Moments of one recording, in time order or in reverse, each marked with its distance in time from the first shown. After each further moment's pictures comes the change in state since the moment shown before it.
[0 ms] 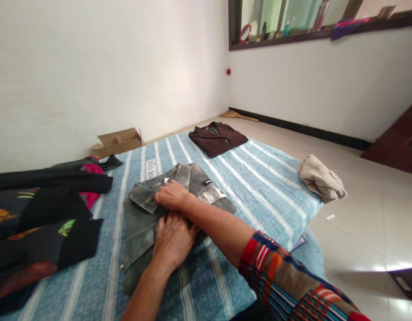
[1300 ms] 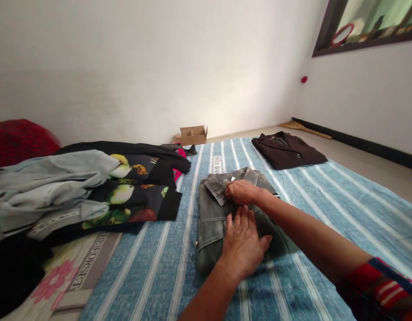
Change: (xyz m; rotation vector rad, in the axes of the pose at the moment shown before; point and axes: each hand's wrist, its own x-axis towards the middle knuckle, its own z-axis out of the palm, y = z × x) left_hand -0.021 0.008 0.014 -0.271 -0.039 -0.117; right_hand 0.006 0.006 -0.010 0.016 -0.237 -0.210
